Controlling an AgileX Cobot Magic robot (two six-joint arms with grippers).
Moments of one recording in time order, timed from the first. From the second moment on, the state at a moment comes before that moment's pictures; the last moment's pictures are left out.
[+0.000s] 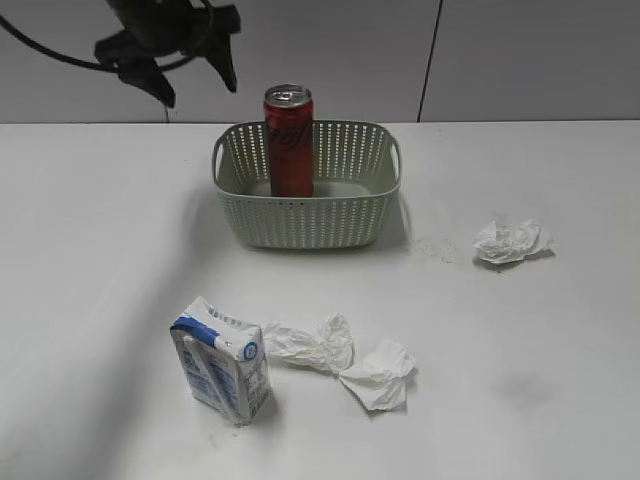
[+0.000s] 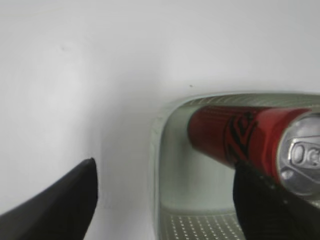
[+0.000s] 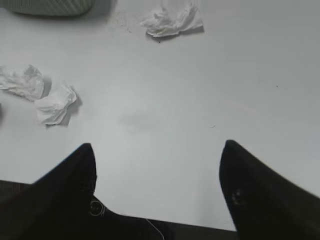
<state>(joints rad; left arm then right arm) -0.32 2.27 -2.20 -0.28 1.22 -0.19 0.18 0.64 -0.79 0.08 1.07 0.05</state>
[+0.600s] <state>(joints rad) -0.22 2.02 -2.20 -0.12 1.22 -0.08 0.18 0.53 -0.48 0.08 0.83 -0.04</state>
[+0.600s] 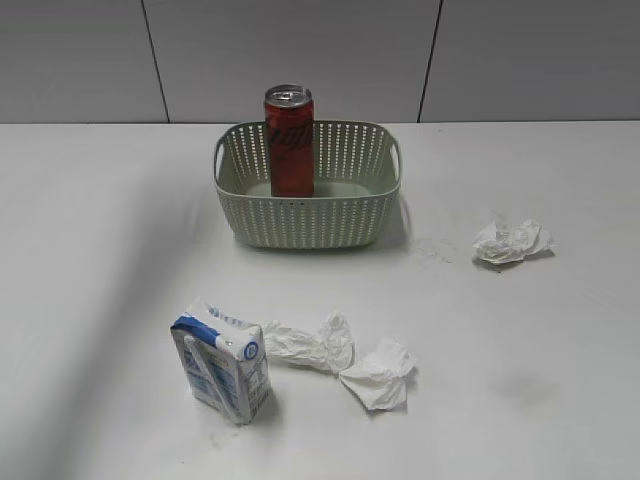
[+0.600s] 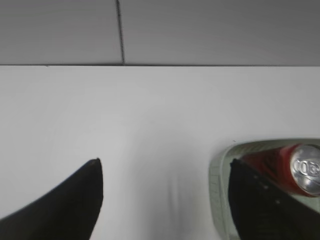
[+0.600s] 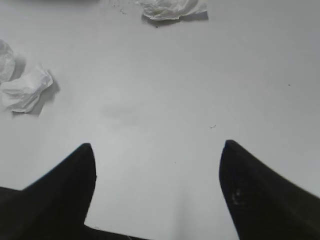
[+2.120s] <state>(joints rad) -0.02 0.97 -0.98 -0.02 1.18 0.02 0.18 0.00 -0.42 0.08 0.95 -0.04</state>
